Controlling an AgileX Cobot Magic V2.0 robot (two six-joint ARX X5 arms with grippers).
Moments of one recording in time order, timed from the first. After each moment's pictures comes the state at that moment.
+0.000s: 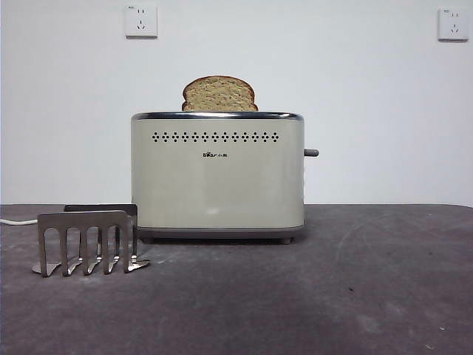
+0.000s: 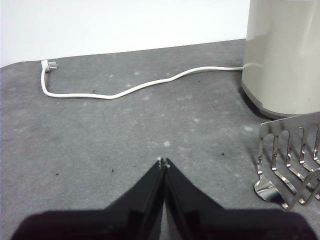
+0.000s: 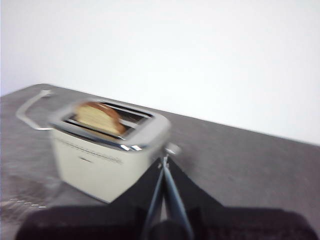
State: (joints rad) left arm 0.00 0.00 0.02 -0.19 -0.03 0.07; right arm 0.05 0.47 0.77 -0.39 -0.35 -0.11
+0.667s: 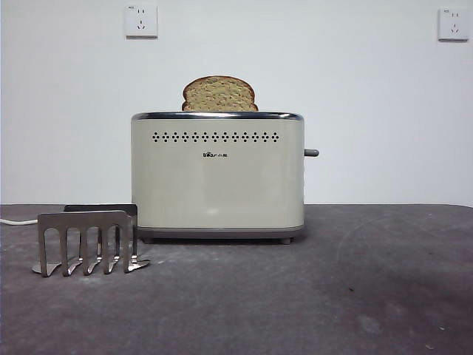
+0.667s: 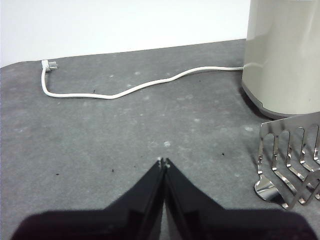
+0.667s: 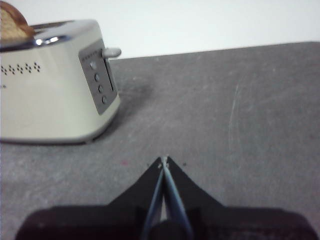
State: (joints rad) left arm 0.00 0.00 0.02 -0.19 -0.03 0.07; right arm 0.05 0.05 0.05 -0.15 -0.15 0.07
